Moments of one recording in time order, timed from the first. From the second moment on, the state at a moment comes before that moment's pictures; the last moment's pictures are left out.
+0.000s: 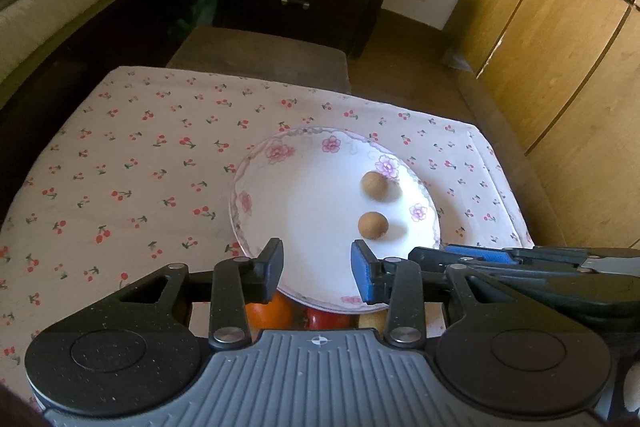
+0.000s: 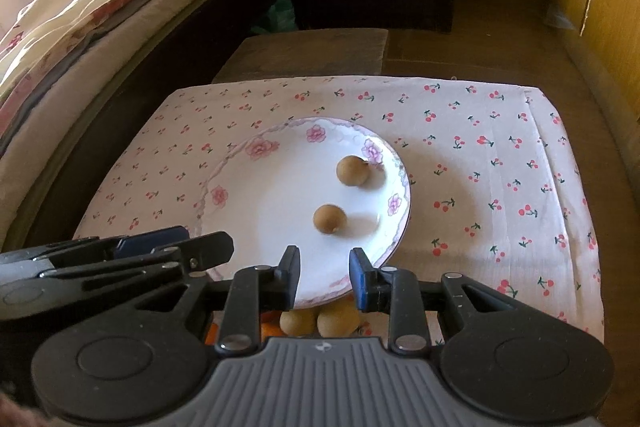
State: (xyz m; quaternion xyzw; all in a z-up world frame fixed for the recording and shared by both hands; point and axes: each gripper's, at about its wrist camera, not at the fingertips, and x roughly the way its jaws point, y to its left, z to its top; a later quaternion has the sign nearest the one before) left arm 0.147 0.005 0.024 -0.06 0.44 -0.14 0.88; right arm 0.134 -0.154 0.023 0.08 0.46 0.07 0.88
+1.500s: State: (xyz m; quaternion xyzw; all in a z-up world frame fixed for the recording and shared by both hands) left arm 0.122 0.059 -0.018 -0.06 0.50 -0.09 0.86; right arm 0.090 -0.123 -0.002 0.06 0.50 0.13 0.85
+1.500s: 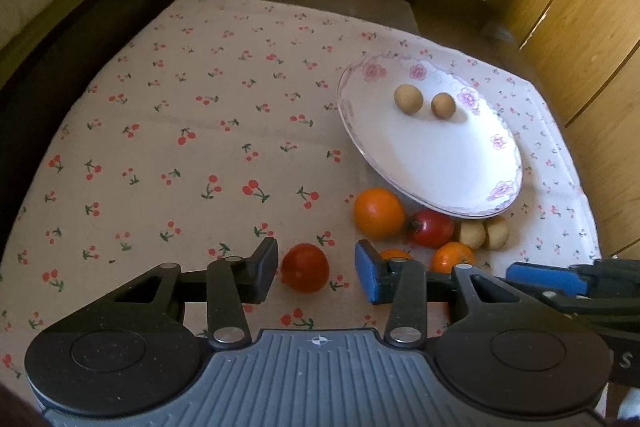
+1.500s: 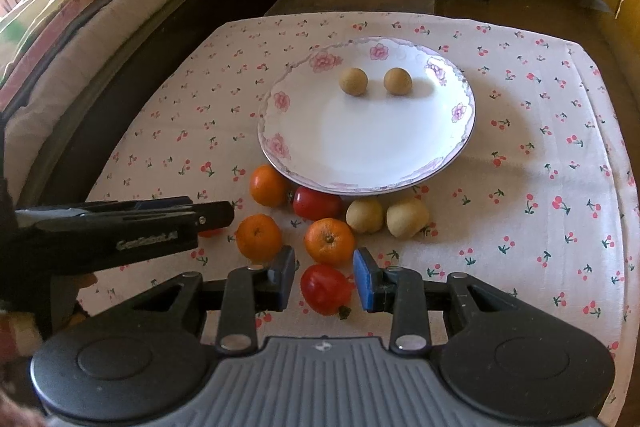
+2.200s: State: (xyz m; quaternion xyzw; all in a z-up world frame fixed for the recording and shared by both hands) left arm 0.115 0.063 -0.019 -0.06 0.50 -0.09 0.86; right arm 0.089 -0.116 -0.016 0.05 0.52 0.13 0.84
